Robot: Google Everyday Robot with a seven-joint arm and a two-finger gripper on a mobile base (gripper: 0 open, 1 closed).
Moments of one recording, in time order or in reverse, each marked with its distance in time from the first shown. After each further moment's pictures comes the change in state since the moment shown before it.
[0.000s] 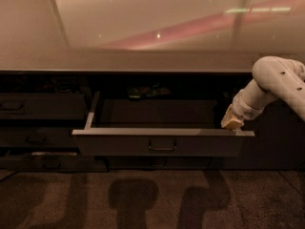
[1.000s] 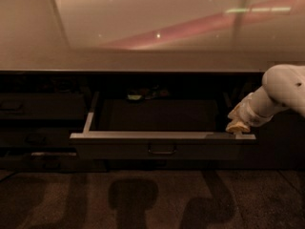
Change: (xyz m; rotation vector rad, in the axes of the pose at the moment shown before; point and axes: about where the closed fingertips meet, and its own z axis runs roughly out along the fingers) arm 0.002 0.022 -0.026 0.130 -0.005 0.057
